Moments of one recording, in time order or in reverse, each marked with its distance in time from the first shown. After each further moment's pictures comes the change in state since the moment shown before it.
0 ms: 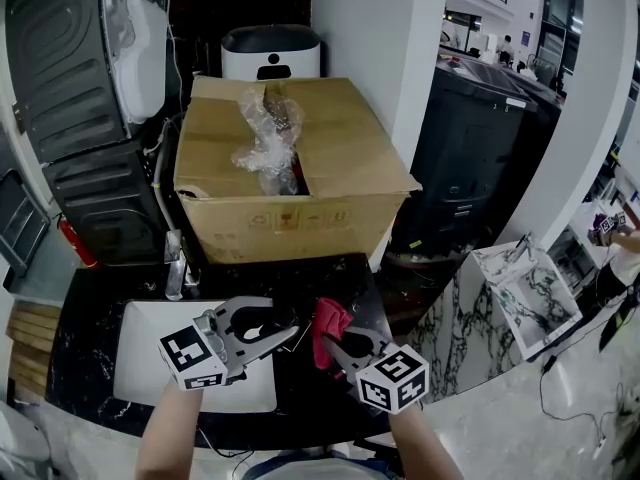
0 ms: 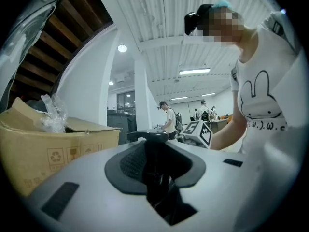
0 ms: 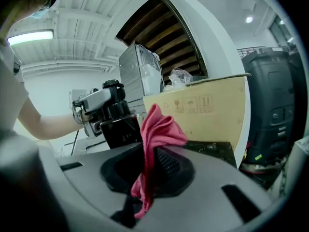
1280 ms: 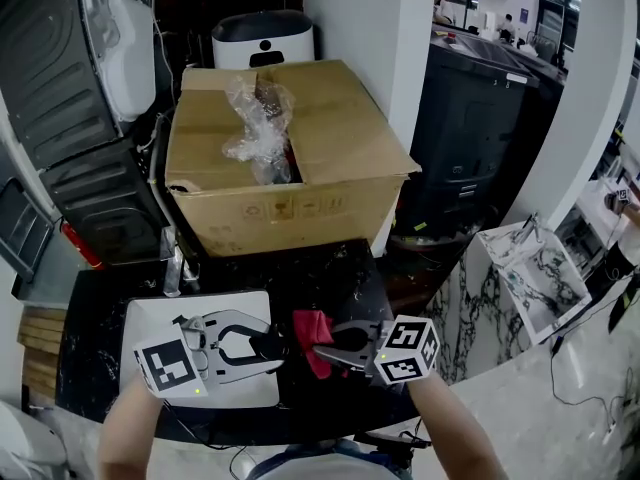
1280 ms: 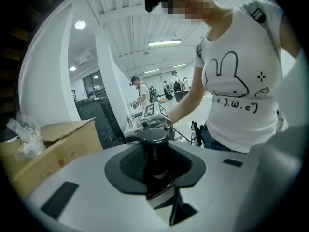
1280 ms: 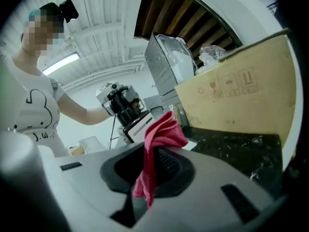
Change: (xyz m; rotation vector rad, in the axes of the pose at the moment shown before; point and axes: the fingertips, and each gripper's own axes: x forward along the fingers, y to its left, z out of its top) left arm -0.019 -0.053 -0.019 0.270 0.344 -0.295; right arm -0.001 0.037 -0.014 0.009 0.085 0.532
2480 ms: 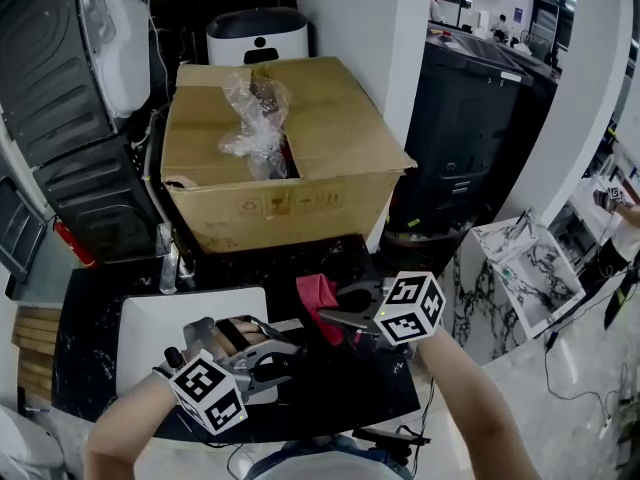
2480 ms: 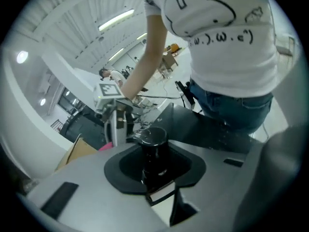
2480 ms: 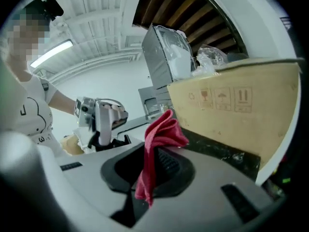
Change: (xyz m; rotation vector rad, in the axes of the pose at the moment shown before) left arm 0.048 -0.039 -0.047 0.536 0.316 -0.037; right arm -0.010 -0.041 0.033 -0.058 0.152 -0.081
